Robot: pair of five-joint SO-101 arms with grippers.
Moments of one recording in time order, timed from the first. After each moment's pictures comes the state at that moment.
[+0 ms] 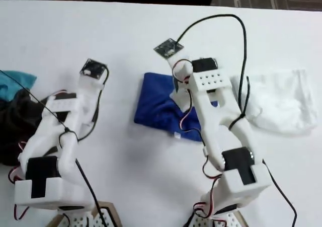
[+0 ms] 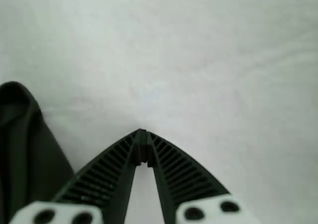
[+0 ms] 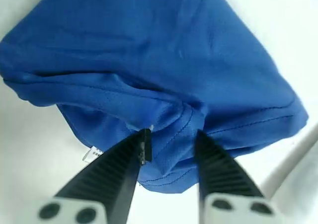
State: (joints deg) left arm -13.5 -1.0 41.5 41.5 -21.9; right arm -16.6 9.1 4.7 77.9 27.6
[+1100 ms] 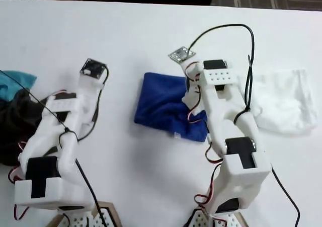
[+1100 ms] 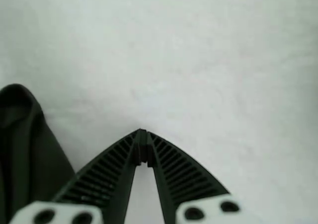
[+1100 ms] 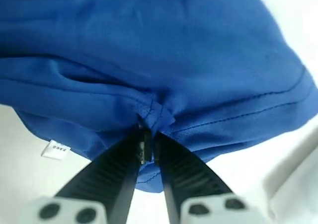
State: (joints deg) left arm -13.5 -1.0 41.5 40.9 -21.9; right arm -10.2 15.5 5.0 76.7 31.3
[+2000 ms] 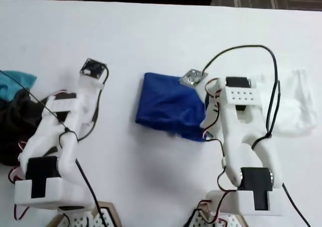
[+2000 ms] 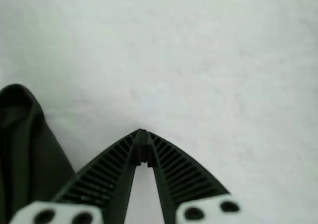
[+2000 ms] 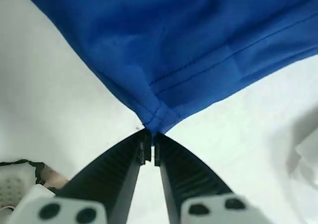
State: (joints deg) left arm -13.5 -1.0 41.5 40.9 -21.9; right arm -2.9 -3.8 25.3 82.7 48.7
